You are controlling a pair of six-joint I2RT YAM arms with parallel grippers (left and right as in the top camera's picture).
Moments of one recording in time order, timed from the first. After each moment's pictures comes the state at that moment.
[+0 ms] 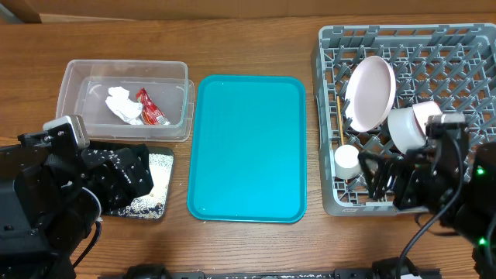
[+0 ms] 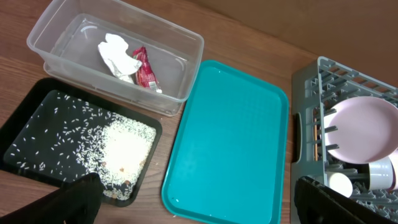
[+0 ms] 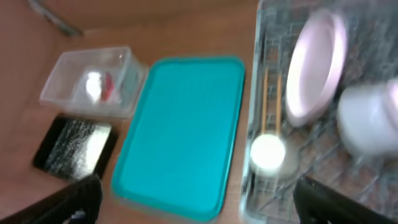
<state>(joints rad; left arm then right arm) 0.07 0.97 1.71 -1.47 0.14 -0.34 0.16 0.86 1.49 -1.23 -0.23 0.21</state>
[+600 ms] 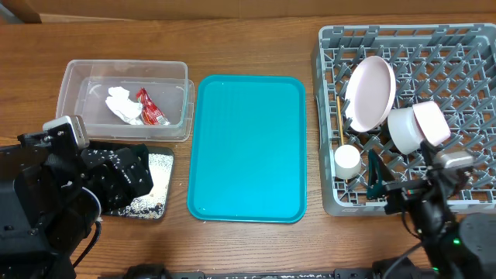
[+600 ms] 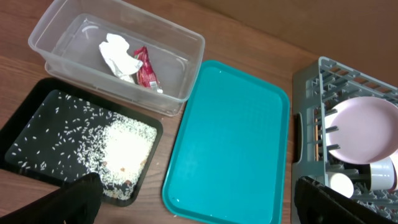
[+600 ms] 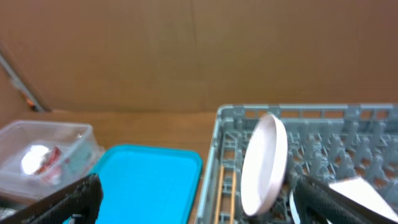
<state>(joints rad) 0.07 0.97 1.71 -1.47 0.14 -0.34 0.13 0.34 0.72 -0.54 -0.08 0.12</state>
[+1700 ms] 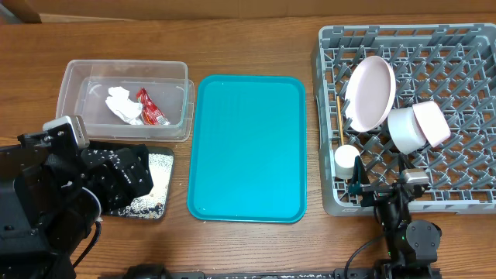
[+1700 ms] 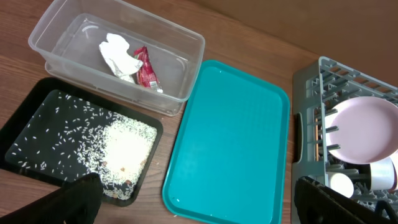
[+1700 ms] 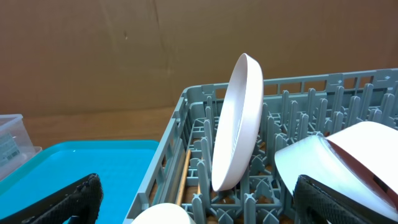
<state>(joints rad) 0.07 0.97 1.71 -1.47 0.14 -0.34 0.03 0.01 0.02 -0.03 -0.06 0.12</state>
